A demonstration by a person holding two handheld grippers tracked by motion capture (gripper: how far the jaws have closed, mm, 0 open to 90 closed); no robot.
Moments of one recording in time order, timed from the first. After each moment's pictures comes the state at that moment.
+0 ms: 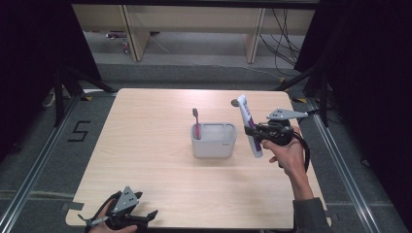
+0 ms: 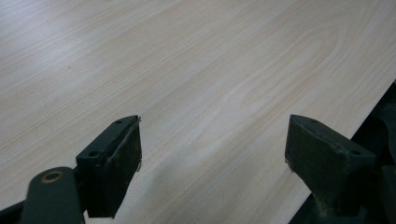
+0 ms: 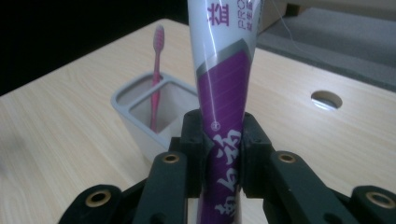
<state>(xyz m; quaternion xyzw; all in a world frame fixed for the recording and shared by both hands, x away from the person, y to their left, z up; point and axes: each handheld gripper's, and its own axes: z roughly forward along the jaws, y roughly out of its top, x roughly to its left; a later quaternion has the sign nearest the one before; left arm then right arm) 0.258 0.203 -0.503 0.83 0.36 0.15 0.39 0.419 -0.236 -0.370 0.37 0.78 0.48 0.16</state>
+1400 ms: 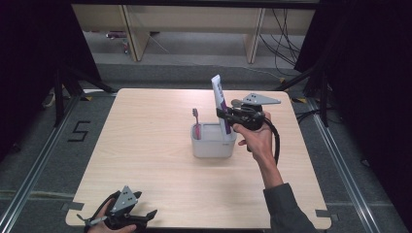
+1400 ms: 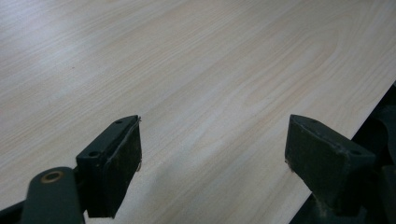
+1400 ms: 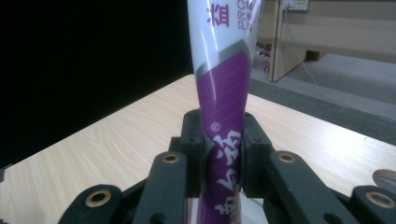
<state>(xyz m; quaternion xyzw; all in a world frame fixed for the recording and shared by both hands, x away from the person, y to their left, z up) 0.258 0.205 -0.504 0.83 0.37 0.15 0.40 0.451 -0.164 -0.353 0.34 0.74 0.56 0.16</state>
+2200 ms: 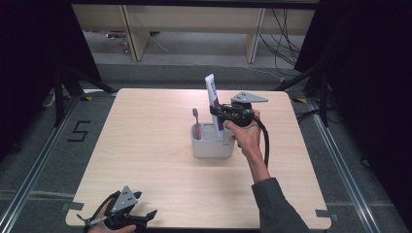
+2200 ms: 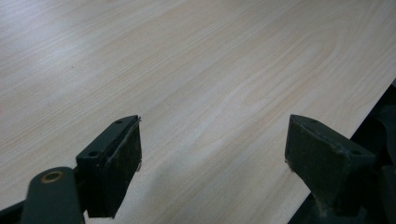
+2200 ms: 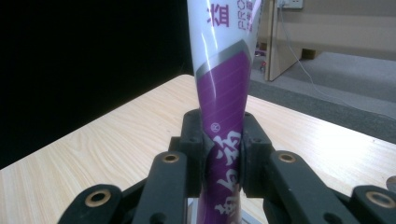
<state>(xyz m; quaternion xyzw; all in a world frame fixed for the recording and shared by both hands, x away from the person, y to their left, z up) 0.258 0.206 -0.503 0.83 0.36 0.15 0.39 0.478 -0.145 -0.375 0.34 0.74 0.56 0.17</state>
